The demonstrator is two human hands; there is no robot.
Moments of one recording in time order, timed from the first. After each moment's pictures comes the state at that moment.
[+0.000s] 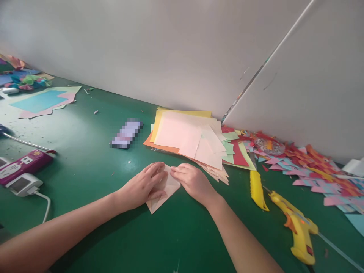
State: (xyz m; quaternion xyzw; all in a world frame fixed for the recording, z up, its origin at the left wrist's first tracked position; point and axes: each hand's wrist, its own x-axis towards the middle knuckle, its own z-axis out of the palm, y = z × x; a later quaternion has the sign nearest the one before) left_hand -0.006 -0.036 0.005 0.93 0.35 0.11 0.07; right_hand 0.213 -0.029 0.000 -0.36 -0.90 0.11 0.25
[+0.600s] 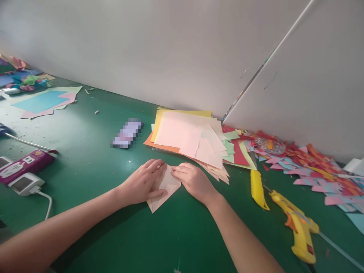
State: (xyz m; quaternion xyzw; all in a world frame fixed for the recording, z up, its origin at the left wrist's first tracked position) left_hand -0.007 -0.029 0.007 0.91 0.39 0.12 0.12; right_hand 0.214 -0.028 -0.003 -0.35 -0.90 0.08 0.25
